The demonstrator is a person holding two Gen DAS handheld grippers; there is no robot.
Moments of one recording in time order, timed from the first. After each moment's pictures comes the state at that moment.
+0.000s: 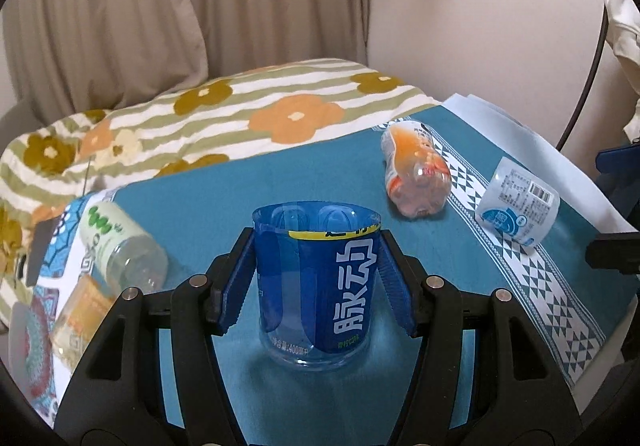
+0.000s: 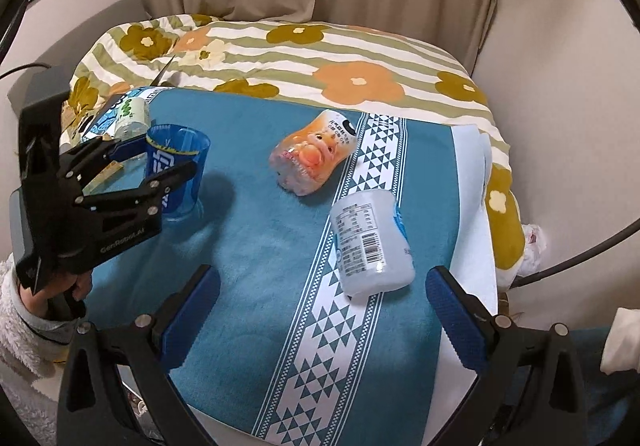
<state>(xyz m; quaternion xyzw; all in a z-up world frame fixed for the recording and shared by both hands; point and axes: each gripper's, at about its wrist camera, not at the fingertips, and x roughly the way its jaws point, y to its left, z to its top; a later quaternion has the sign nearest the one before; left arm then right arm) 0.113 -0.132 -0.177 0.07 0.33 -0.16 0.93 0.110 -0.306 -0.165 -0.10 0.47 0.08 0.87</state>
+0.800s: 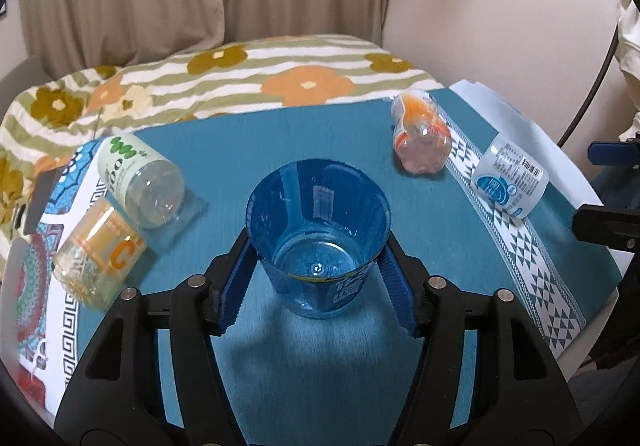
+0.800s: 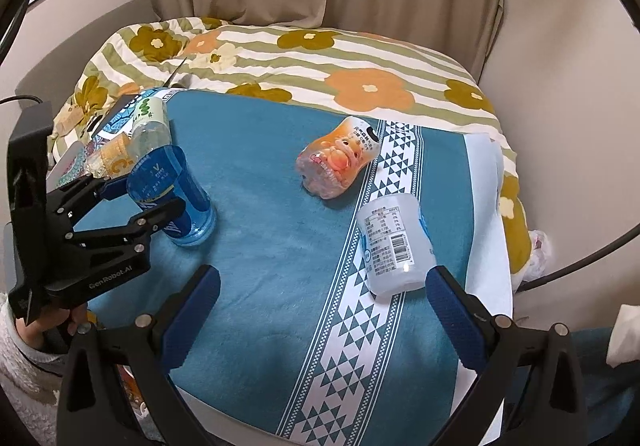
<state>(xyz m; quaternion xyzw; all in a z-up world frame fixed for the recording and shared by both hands) 0.085 -0.109 -0.185 0.04 0.39 -0.14 0.91 0.099 -0.286 -0.162 -0.09 0.46 0.08 0.88</state>
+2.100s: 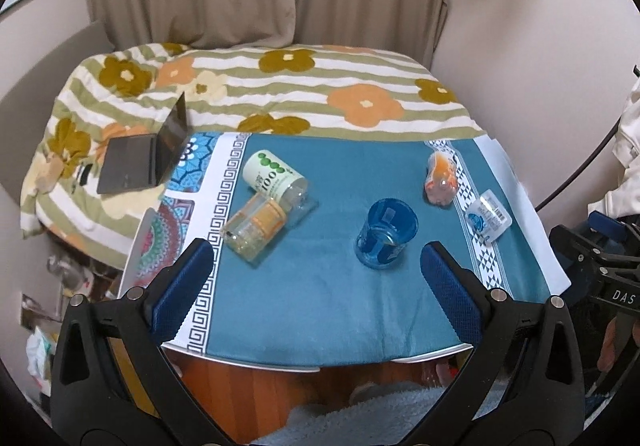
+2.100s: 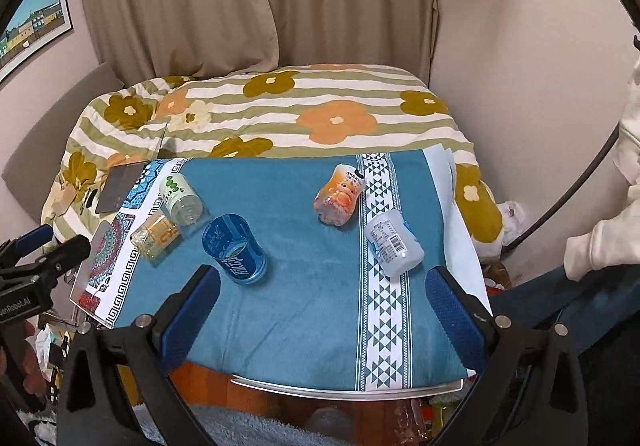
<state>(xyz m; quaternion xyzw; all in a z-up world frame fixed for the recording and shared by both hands) 0.007 -0.008 -0.026 -0.02 0.41 -0.05 0.91 0.041 -0.245 -0.064 -0.01 0.43 0.00 0.90</state>
